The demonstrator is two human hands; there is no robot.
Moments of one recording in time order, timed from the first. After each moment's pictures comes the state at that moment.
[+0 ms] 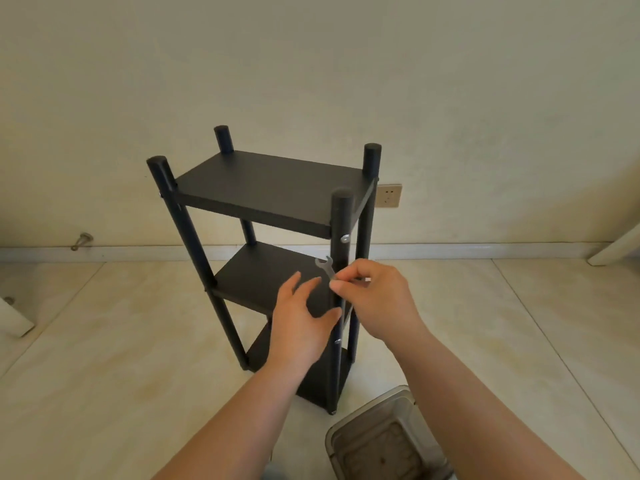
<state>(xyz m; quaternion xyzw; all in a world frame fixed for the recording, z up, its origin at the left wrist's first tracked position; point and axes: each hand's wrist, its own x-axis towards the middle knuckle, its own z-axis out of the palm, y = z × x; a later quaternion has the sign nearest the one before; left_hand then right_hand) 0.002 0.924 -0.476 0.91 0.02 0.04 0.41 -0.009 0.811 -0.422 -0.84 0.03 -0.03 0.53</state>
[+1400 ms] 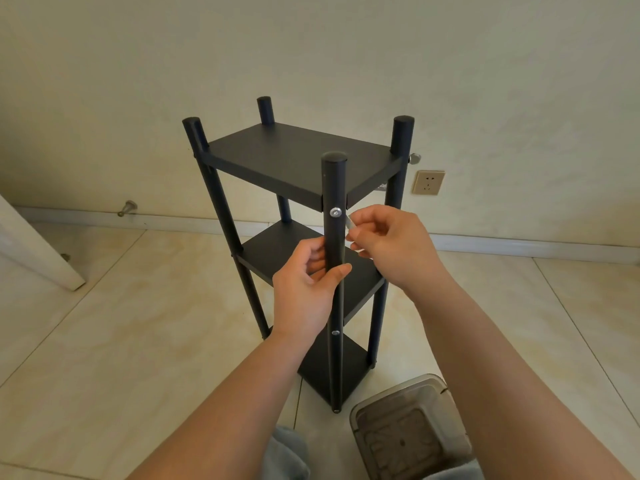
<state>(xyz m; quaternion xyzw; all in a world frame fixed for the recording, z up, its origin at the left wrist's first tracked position) -0.010 0.963 -0.460 0.80 0.01 0.15 0.58 0.015 0.845 -0.399 -0.83 -0.04 -0.03 0.55</state>
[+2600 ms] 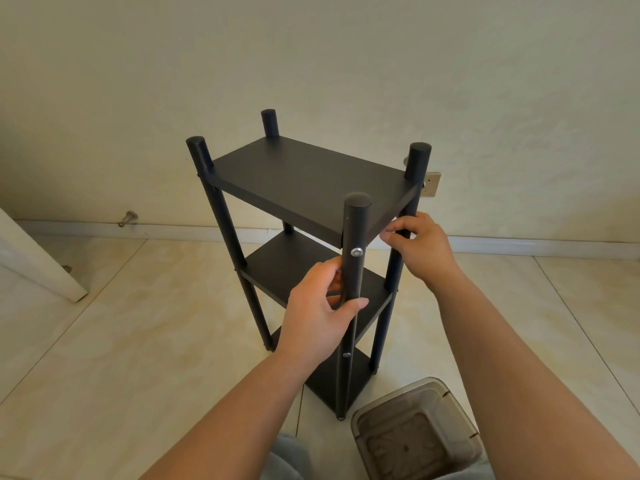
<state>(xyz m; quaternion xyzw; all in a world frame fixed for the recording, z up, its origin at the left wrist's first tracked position) -0.023 0.954 -0.464 0.87 -0.08 0.10 0.47 0.055 0.800 -0.435 -0.86 0.05 -0.08 0.50</state>
